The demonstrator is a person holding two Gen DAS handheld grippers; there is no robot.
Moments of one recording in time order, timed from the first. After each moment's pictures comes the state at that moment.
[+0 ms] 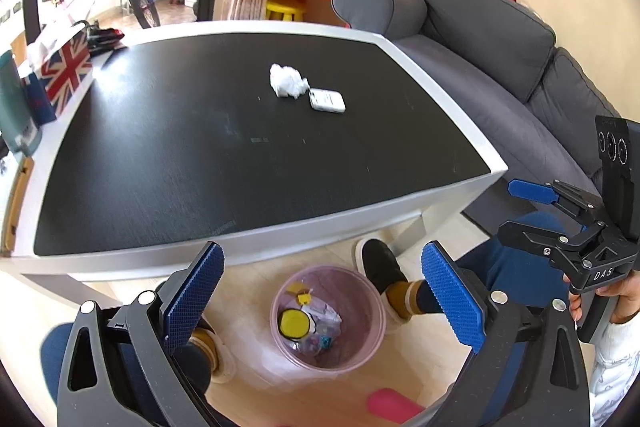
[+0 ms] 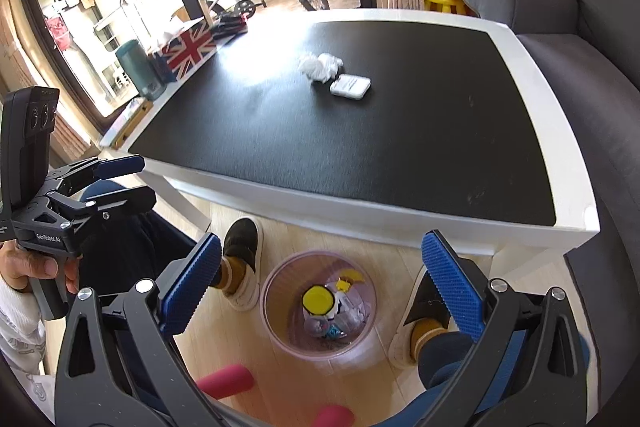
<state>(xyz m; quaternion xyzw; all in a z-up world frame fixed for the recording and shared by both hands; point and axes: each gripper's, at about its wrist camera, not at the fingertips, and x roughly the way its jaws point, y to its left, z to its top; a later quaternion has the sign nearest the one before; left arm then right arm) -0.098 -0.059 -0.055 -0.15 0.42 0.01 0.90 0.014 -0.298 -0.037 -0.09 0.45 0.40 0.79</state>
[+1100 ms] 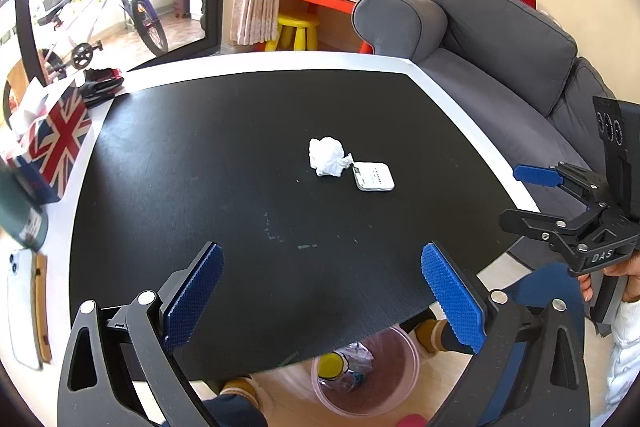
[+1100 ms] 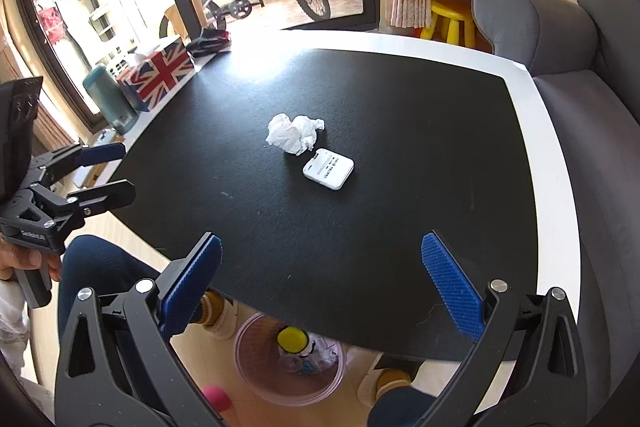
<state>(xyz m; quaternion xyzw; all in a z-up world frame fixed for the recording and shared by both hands) -0.007 0.001 -0.030 -0.12 0.42 0.03 0.90 0.123 -0.223 -0.019 -0.13 0.45 0.40 0.79</state>
